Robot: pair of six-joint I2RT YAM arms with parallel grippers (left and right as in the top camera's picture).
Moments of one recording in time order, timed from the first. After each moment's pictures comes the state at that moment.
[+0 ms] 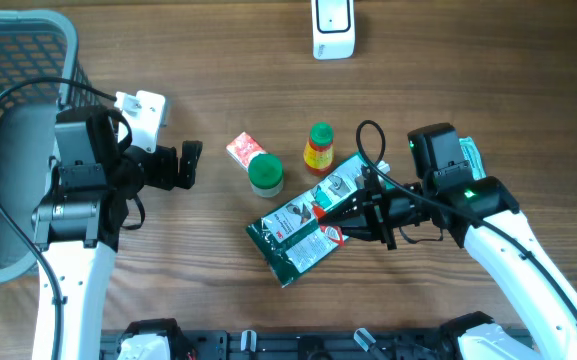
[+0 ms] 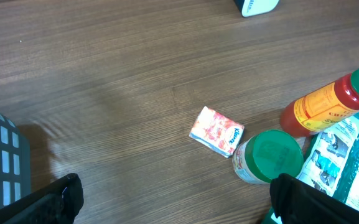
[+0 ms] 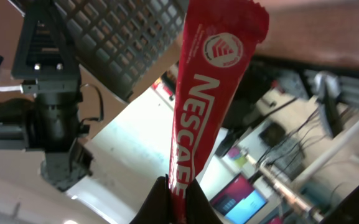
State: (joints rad) left arm 0.06 1.10 1.02 -0.71 0.29 0.21; right arm 0.32 1.24 0.85 -0.69 -1.25 1.21
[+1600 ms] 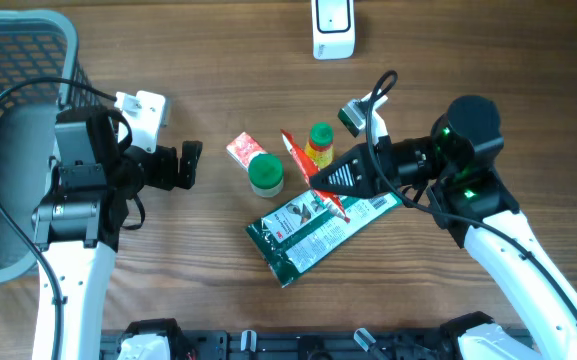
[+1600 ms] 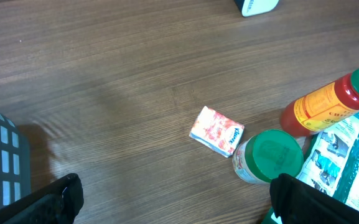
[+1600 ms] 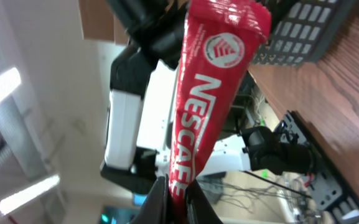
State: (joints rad) left arm 0.06 1.10 1.02 -0.71 0.29 0.21; right arm 0.32 1.24 0.85 0.37 -1.47 1.34
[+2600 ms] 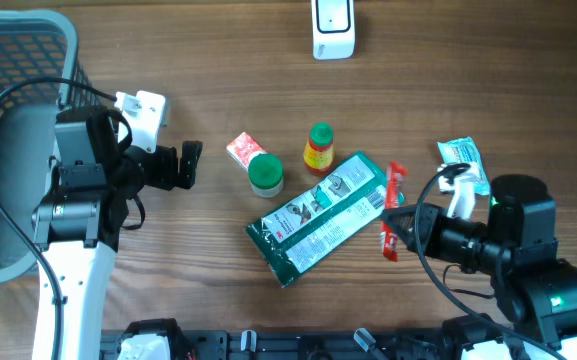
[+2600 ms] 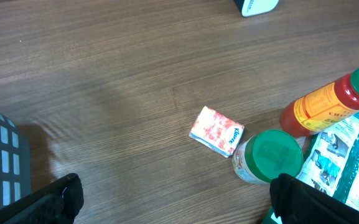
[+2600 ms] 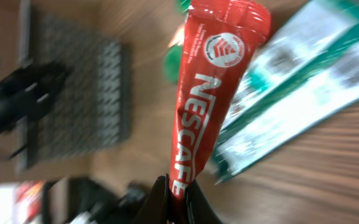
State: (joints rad) left arm 0.06 1.10 1.02 -0.71 0.29 0.21; right arm 0.18 0.73 0.85 -0.91 -0.58 0.65
